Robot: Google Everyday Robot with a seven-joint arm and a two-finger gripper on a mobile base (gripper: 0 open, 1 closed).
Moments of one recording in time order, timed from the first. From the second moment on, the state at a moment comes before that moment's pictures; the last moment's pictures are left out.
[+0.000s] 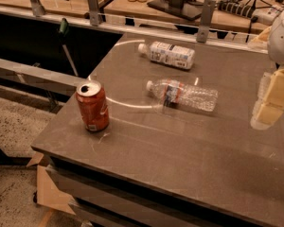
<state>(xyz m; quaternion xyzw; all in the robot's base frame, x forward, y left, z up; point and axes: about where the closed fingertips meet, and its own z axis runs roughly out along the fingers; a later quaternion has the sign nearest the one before) 0.438 -0.217 0.977 -0.60 0.78 -0.03 0.16</state>
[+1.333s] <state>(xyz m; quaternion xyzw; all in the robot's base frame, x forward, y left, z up) 0.513 -0.200 0.949 -0.57 0.81 -0.01 0.16</state>
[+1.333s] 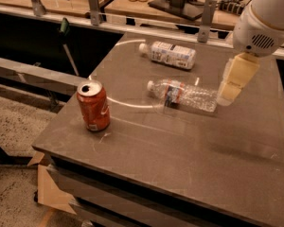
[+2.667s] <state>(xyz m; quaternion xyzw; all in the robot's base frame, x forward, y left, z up) 0.571 -0.116 0.833 -0.55 0.82 0.06 0.11</state>
